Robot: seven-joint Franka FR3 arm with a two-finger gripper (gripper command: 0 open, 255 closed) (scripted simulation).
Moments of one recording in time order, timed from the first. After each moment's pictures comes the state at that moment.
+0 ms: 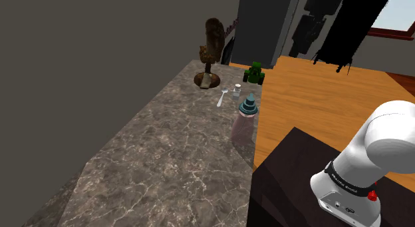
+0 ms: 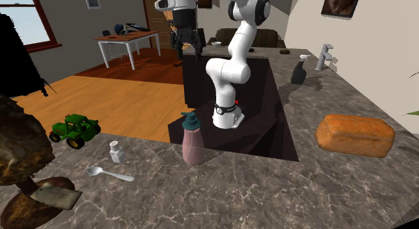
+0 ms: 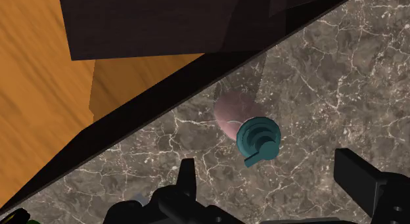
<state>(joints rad) 0.02 -0.82 -0.02 -2.32 0.11 1.54 -0.01</state>
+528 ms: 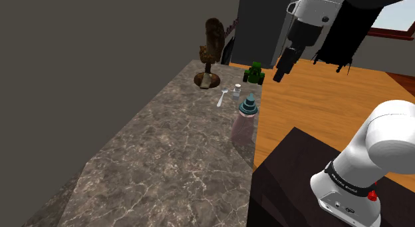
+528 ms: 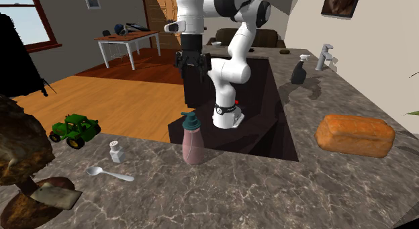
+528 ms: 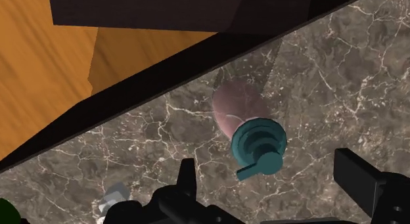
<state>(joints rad) 0.06 -0.87 0.05 -2.55 0.11 1.79 -0.04</state>
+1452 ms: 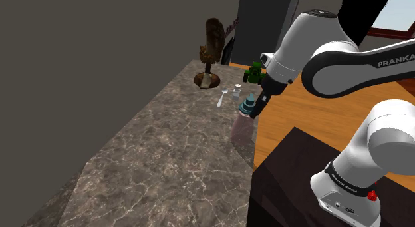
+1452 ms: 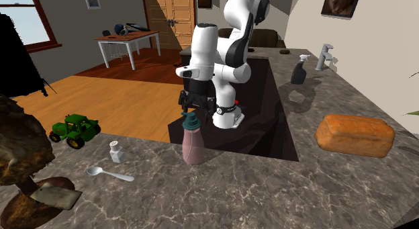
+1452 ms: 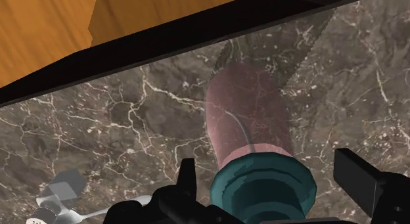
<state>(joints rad) 0.12 -0.75 0.19 -2.88 0.10 2.37 -0.06</state>
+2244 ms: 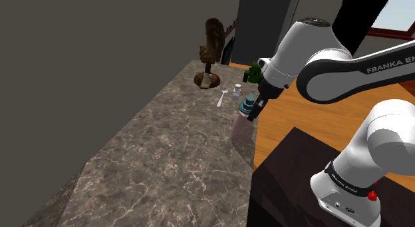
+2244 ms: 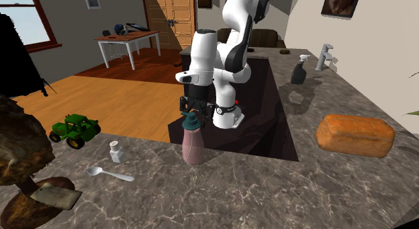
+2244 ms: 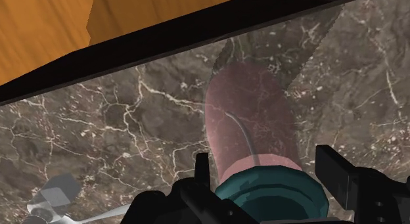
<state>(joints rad) 0.12 -0.70 0.20 -2.90 0.10 2.44 -0.06</state>
